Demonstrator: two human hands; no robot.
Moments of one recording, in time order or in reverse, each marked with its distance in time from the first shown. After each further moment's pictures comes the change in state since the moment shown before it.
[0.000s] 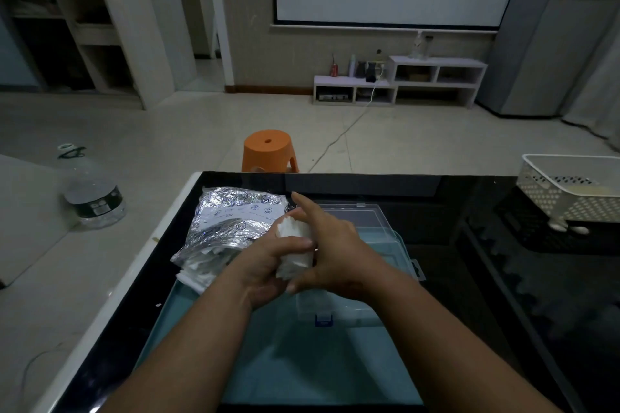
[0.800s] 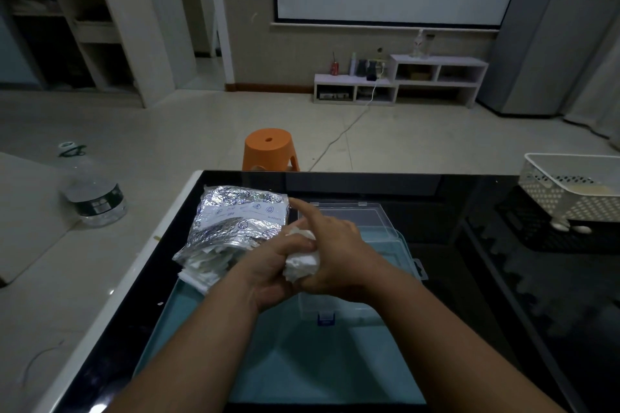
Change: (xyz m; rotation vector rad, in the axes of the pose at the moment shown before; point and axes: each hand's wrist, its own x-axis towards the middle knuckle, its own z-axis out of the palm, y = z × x) left_hand 0.000 -0.001 0.009 -0.059 0.017 -0.107; right_hand 0.008 0.008 0.008 -0.173 0.000 -0.038
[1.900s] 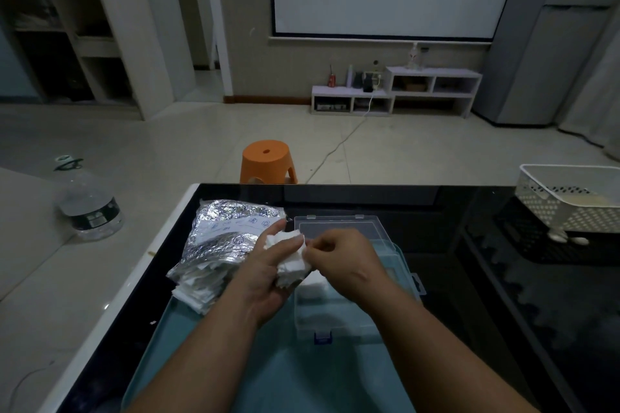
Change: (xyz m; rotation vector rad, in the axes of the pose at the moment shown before) left_hand 0.005 0.001 -0.002 -0.089 0.395 0.174; right_hand 0.000 0.003 -0.003 0.466 0.200 0.316
